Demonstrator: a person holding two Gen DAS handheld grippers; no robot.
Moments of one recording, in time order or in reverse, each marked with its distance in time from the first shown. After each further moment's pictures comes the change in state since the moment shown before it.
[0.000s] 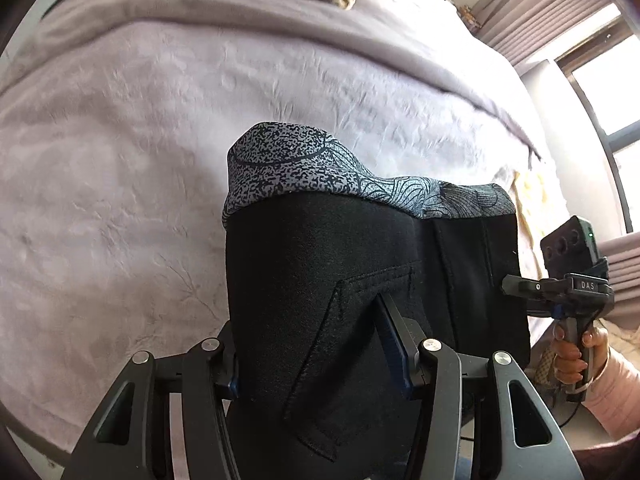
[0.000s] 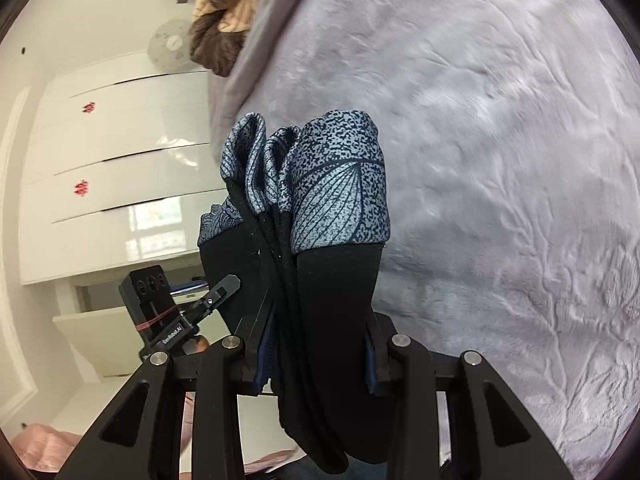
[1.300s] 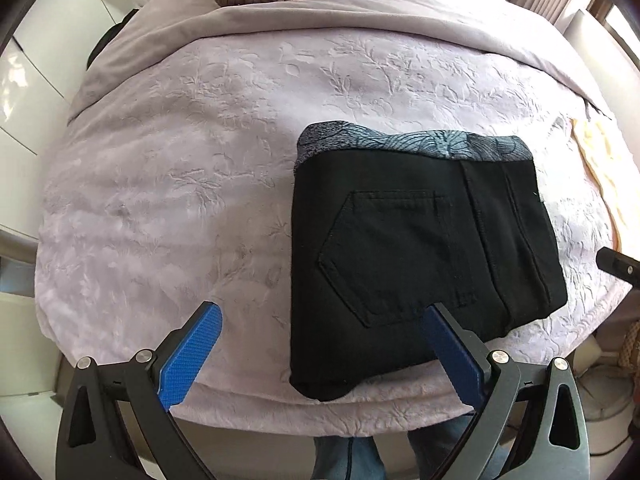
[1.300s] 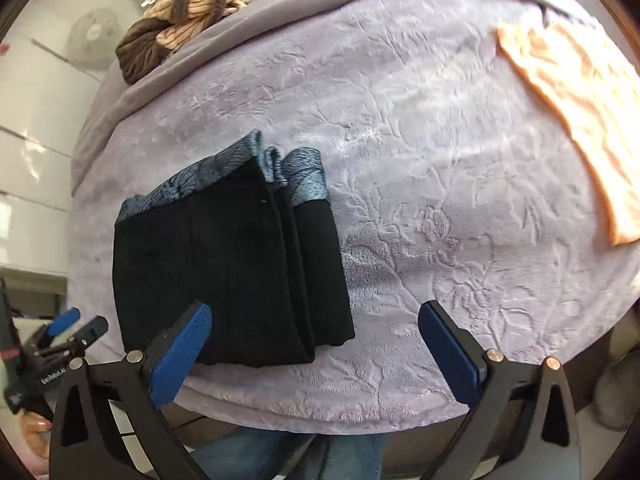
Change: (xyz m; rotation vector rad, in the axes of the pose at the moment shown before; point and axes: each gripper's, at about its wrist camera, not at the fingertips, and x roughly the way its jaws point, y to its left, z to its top) left arm -0.041 -0.023 -0.061 0.084 -0.019 0.373; right arm -0.023 0.078 -0.093 -0.156 -0.313 -0.756
